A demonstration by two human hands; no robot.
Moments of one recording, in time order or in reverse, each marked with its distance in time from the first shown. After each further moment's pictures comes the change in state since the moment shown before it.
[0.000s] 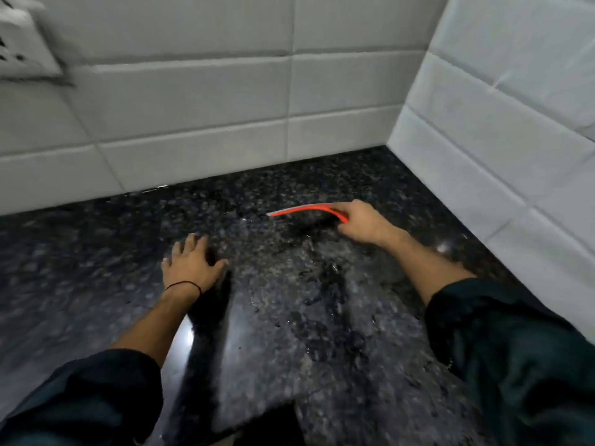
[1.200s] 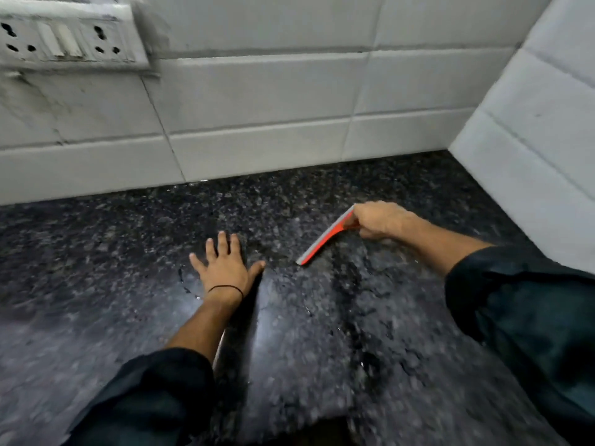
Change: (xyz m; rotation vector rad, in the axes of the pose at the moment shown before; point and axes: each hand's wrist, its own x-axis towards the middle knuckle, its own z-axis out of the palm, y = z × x) left_hand -0.008 -0.031 -0.004 0.071 0.022 -0.136; right_hand 0.053 -0.091 0.013 -0.535 -0.272 -0.051
